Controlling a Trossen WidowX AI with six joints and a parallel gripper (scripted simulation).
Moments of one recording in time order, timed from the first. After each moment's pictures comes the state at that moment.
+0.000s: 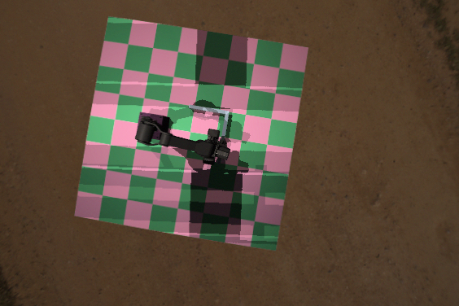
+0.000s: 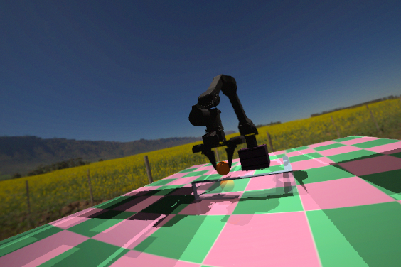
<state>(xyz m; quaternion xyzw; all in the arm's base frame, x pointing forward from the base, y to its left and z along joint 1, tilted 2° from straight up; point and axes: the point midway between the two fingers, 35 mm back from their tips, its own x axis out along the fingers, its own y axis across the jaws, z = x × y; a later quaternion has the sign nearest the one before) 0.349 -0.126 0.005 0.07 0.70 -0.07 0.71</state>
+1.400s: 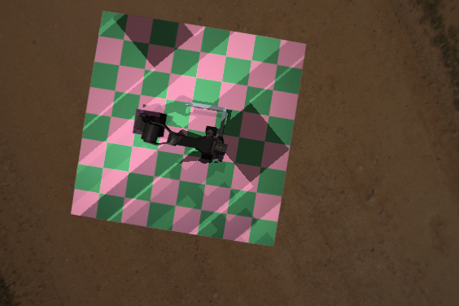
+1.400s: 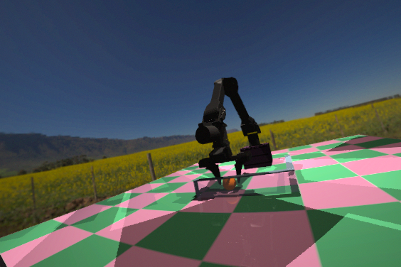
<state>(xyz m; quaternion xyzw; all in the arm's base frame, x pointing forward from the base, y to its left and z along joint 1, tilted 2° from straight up) 0.342 -0.124 -0.055 0.07 0.71 -0.07 0.70</state>
